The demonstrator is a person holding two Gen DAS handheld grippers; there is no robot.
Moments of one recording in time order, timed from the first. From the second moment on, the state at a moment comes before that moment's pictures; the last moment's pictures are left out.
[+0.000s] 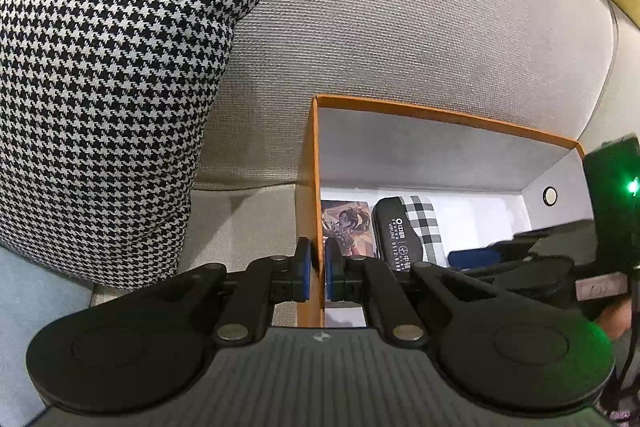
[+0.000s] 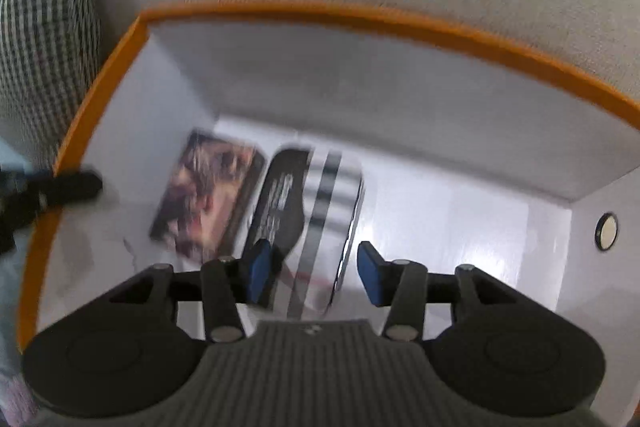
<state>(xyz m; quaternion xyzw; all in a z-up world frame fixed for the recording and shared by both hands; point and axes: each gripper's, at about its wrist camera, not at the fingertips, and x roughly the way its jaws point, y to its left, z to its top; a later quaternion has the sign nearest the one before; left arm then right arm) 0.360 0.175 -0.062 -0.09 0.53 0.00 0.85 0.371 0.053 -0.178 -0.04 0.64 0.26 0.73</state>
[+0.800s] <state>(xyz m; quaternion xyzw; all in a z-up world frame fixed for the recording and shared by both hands) 0.358 0.174 -0.063 -0.10 0.52 0.00 0.85 0.367 -0.015 -0.126 0.03 0.60 0.24 0.76</state>
